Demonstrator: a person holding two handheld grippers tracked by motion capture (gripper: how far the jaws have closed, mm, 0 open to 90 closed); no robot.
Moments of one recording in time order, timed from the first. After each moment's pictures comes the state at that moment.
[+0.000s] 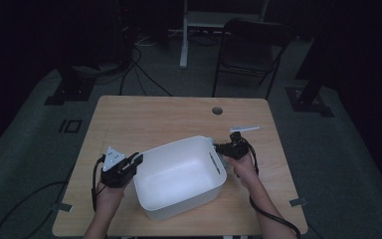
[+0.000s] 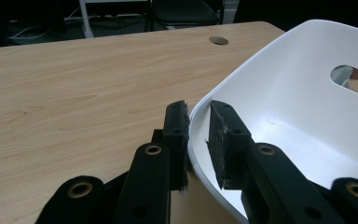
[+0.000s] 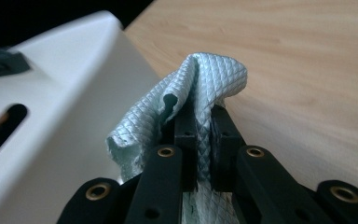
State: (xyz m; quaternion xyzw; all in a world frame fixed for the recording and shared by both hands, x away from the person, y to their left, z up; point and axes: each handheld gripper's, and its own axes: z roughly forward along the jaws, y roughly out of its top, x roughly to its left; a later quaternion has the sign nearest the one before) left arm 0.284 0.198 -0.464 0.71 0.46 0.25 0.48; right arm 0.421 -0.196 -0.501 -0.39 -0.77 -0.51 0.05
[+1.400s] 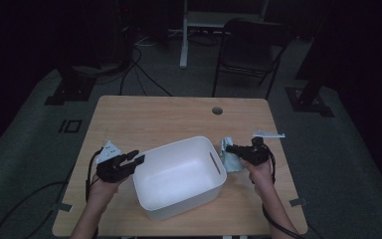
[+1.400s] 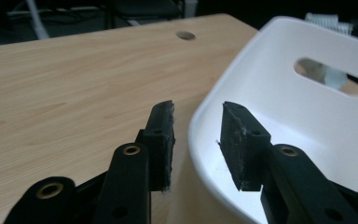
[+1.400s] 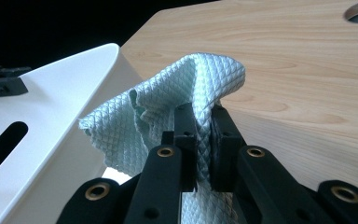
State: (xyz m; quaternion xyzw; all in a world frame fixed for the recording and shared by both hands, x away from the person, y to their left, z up) left arm 0.301 0.211 -0.456 0.76 0.39 0.19 0.49; right arm 0.382 -0.253 -0.478 -0.44 -0.72 -0.54 -0.01
